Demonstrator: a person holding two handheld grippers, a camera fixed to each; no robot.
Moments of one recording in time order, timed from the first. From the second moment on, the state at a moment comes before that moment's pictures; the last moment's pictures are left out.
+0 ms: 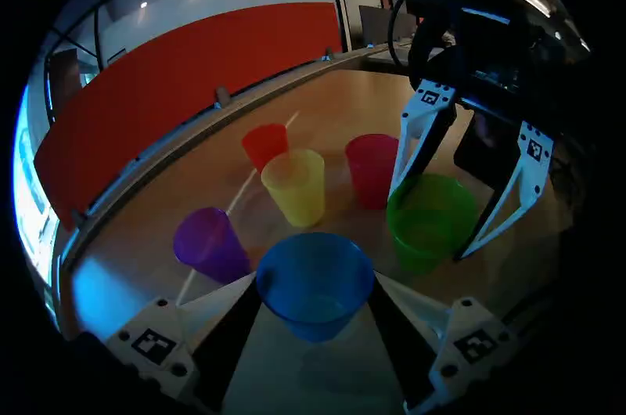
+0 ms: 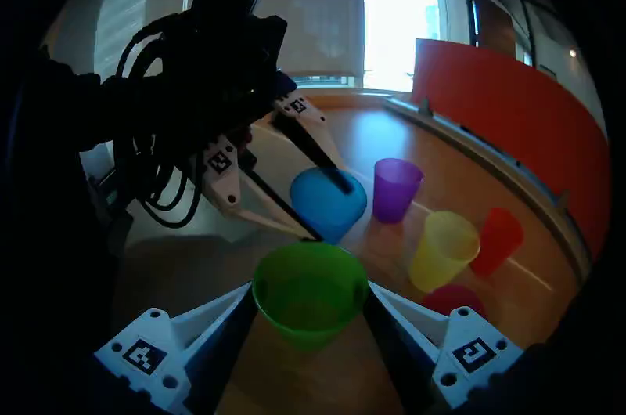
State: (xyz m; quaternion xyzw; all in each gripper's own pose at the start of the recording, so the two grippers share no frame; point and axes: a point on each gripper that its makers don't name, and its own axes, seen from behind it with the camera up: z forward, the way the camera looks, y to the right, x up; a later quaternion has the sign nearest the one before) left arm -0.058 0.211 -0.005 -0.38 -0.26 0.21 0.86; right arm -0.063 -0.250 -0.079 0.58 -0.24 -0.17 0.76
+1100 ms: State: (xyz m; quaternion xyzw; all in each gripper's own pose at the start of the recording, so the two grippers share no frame) left arm -0.079 0.213 -0.005 -0.39 -0.27 0.20 0.86; right arm -0.080 -0.244 -0.080 0.57 -0.25 -0.18 0.76
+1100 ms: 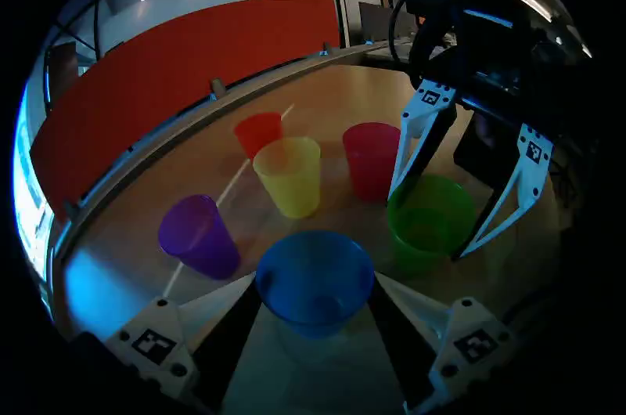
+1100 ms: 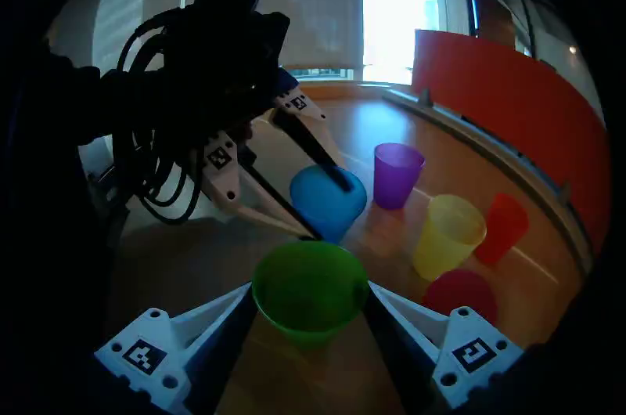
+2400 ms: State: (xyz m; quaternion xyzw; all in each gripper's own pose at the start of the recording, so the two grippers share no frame) left arm -0.102 0.196 -0.014 -0.38 -0.30 0.22 0.85; right arm -0.091 -0.227 -0.084 0.56 -0.27 -0.16 0.77
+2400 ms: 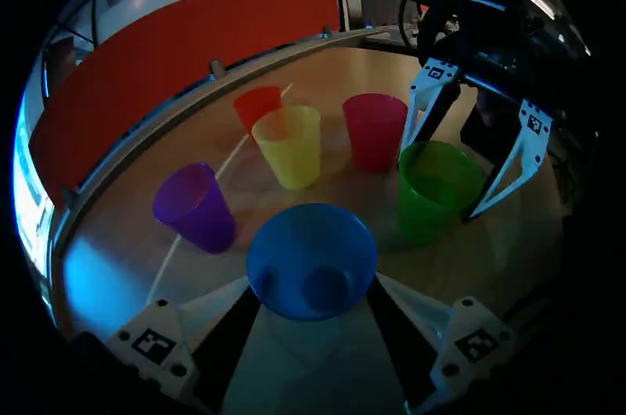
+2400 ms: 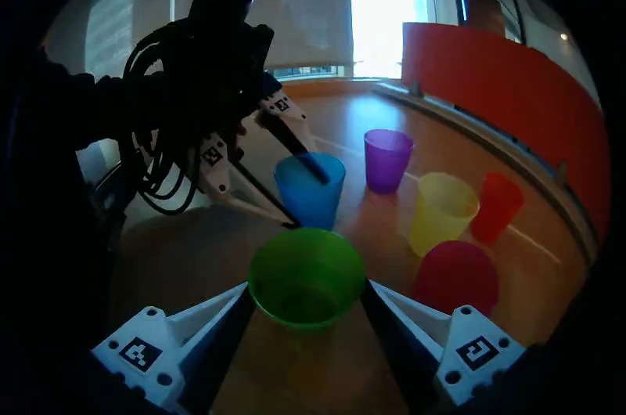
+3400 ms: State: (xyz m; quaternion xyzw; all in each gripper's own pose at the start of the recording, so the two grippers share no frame) left arm -0.098 0.152 -0.042 -0.34 -0.31 0.20 0.86; right arm -0.087 -0.171 -0.098 0.52 -0.27 -0.15 0.80
